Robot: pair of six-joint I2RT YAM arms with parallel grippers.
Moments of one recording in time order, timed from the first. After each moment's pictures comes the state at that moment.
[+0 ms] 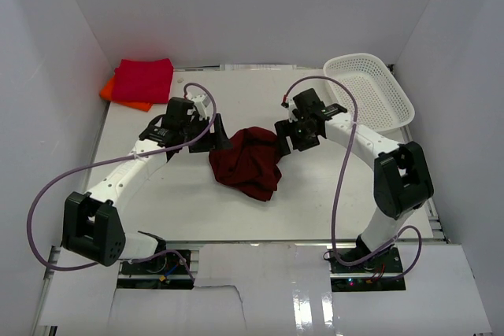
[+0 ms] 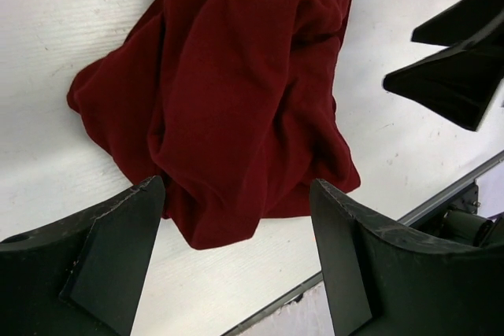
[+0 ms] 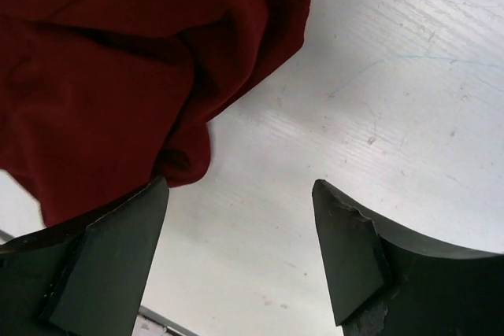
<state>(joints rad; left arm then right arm) -0.37 1.34 1.03 -0.47 0.32 -0.41 0.51 1.68 1.29 -0.67 -0.20 0.12</state>
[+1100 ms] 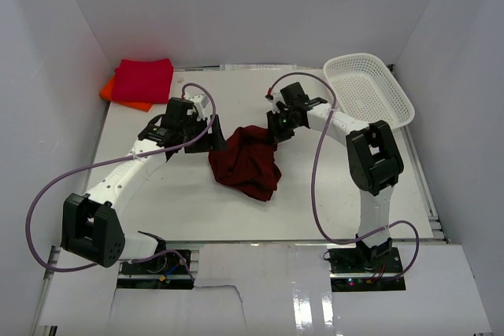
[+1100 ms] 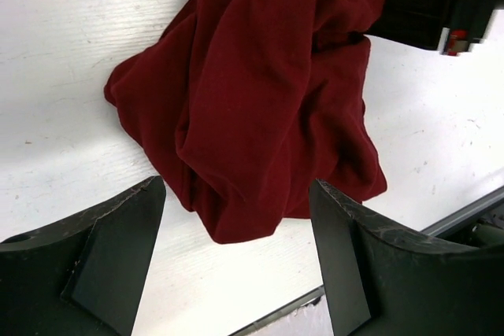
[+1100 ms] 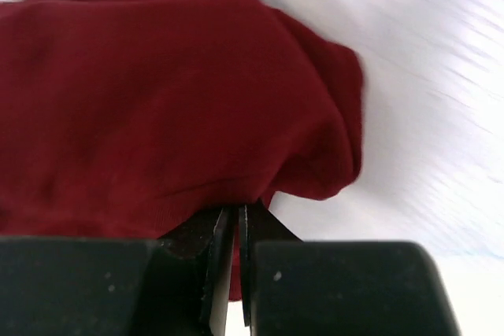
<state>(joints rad) -0.37 1.34 1.06 -0.53 0.24 -0.38 0.51 2.00 1.46 -0.49 -0.41 0.16</state>
